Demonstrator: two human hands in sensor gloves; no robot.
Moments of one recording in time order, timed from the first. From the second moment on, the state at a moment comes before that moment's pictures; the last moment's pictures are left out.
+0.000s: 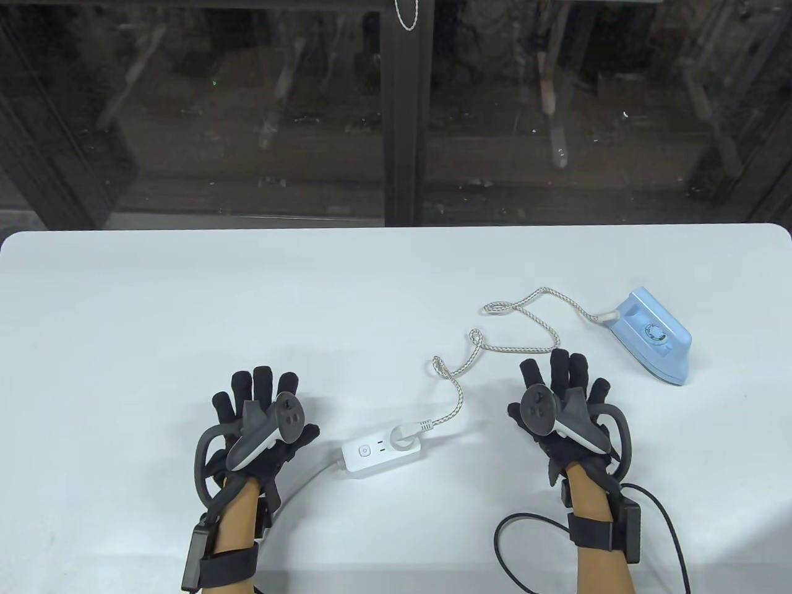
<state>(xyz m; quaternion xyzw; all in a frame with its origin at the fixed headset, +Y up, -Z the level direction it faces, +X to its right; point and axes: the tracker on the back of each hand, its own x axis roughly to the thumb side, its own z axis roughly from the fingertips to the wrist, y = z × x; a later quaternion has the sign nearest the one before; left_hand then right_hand) -0.224 -0.751 -0.319 -0.17 0.05 -0.04 0.98 0.210 -0.753 -0.340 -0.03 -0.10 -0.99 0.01</state>
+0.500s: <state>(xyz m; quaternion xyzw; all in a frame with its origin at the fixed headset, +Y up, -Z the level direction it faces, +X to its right) -0.224 -0.749 -0.318 -0.17 0.05 -0.03 0.98 0.210 -0.755 -0.340 -0.03 -0.11 -0.99 0.01</state>
